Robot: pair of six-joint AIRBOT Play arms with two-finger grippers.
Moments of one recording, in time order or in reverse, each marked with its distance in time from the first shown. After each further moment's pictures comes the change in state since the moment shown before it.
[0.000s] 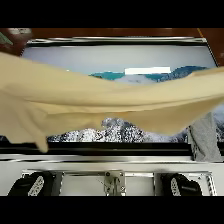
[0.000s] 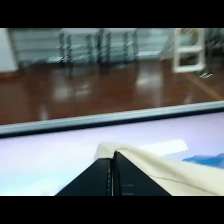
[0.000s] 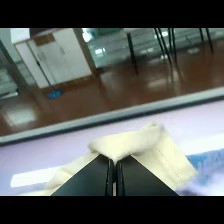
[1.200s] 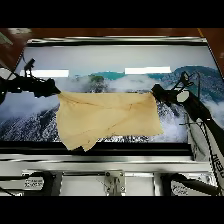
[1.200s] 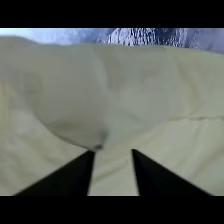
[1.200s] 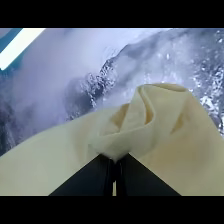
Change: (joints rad) left arm -0.060 -0.850 -0.518 -0.163 0.153 -0.013; right arm 0.211 -0.951 -0.503 0.245 -0.690 0.003
